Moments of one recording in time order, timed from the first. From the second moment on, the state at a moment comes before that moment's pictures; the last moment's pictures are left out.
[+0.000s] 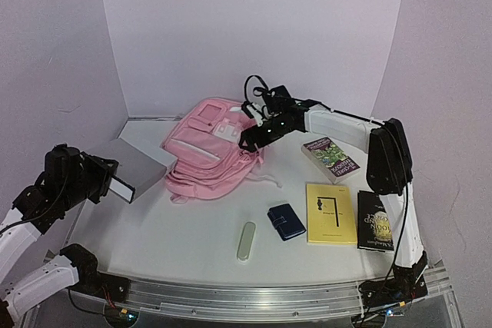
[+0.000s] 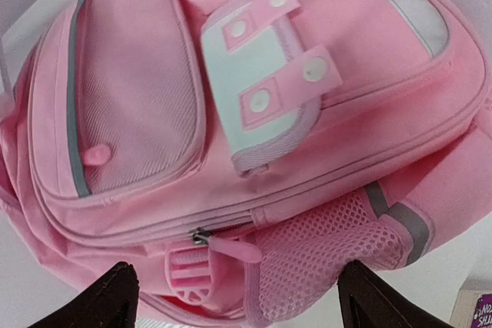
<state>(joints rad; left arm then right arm) -0.41 0.51 0.58 -0.52 -0.19 -1.29 0.66 2.29 2.03 -0.56 -0.14 -0.06</state>
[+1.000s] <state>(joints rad) -0.41 0.46 0.63 -0.65 -0.24 -1.29 0.72 2.51 2.13 -0.62 -0.07 -0.12</state>
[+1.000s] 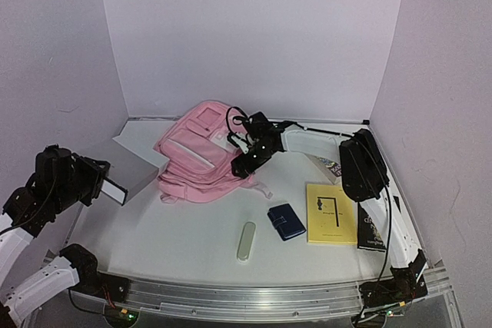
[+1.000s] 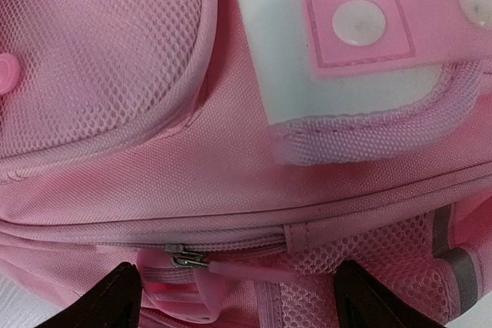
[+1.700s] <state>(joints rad) -0.41 0.52 0.64 -0.63 -0.25 -1.25 0.56 2.42 2.08 -0.77 -0.16 -0.26</state>
